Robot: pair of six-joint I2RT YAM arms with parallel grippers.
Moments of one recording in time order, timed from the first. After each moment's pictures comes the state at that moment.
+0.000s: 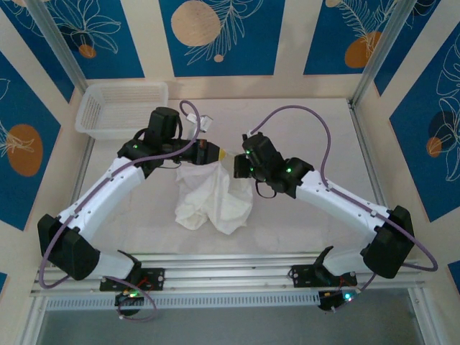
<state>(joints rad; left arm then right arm) -0.52 1.39 1.33 -0.54 0.76 -0.41 0.79 1.34 1.16 -0.54 0.16 0.62</state>
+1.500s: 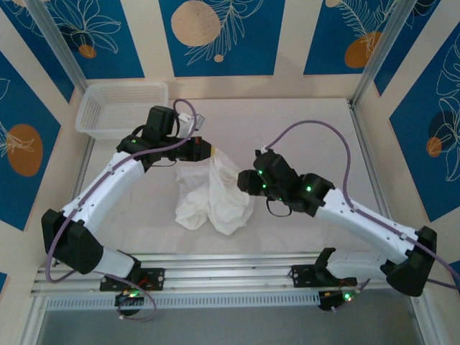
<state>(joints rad) -0.45 1.43 1.35 -0.63 0.63 -0.38 0.91 1.13 1.07 -0.65 0.13 0.86</state>
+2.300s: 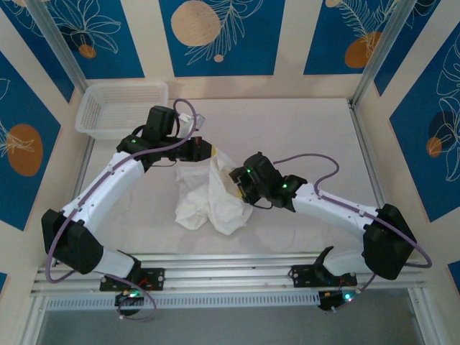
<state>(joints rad) -0.45 1.43 1.35 -0.63 0.65 -0.39 0.79 1.34 0.89 -0.29 0.00 1.69</state>
